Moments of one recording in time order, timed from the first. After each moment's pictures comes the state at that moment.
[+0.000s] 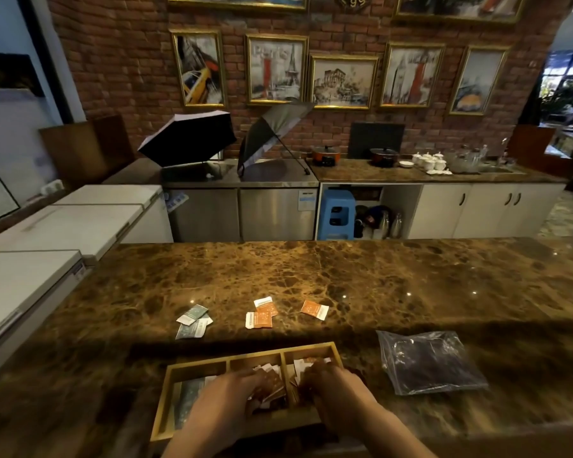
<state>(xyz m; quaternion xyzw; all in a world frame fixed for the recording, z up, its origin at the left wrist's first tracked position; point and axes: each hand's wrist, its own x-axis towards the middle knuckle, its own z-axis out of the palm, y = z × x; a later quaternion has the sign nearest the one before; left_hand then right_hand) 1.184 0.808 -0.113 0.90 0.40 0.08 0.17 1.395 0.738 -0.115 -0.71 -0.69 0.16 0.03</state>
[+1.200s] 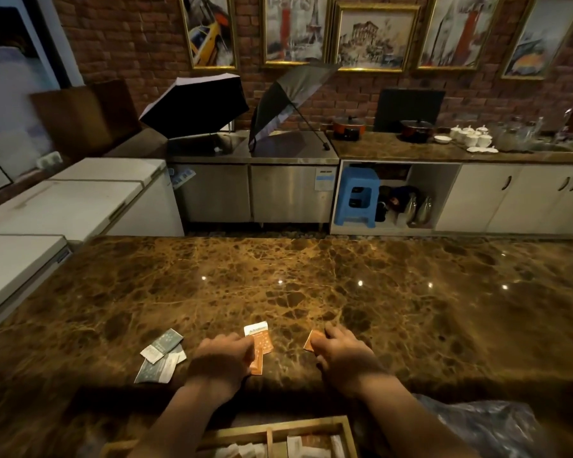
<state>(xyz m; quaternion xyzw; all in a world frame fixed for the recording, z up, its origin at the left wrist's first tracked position) 1.267 0.981 -0.152 0.87 0.49 0.01 0.06 1.504 0.914 -0.157 -0.73 -0.66 0.17 0.01</state>
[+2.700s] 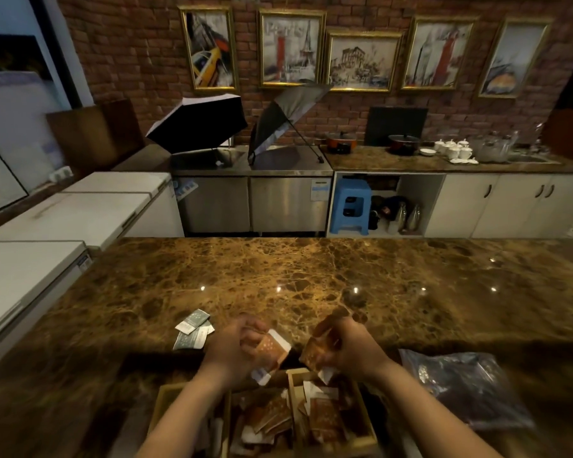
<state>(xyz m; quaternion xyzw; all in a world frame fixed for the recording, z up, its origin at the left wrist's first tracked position) 1.218 0.911 -0.113 0.69 0.49 0.26 0.46 1.450 0.829 -0.098 -0.72 -0.58 0.27 0.26</state>
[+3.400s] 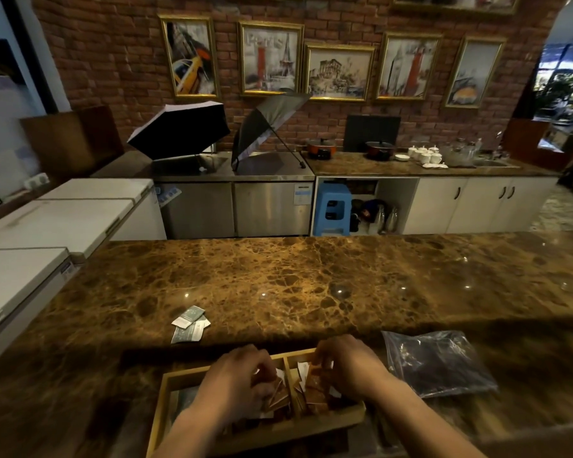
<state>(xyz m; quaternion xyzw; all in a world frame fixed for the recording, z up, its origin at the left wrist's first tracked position) 1.195 0.851 -0.114 0.88 0.41 0.10 0.23 1.425 0.778 -0.106 -0.75 -0.64 0.16 0.09</state>
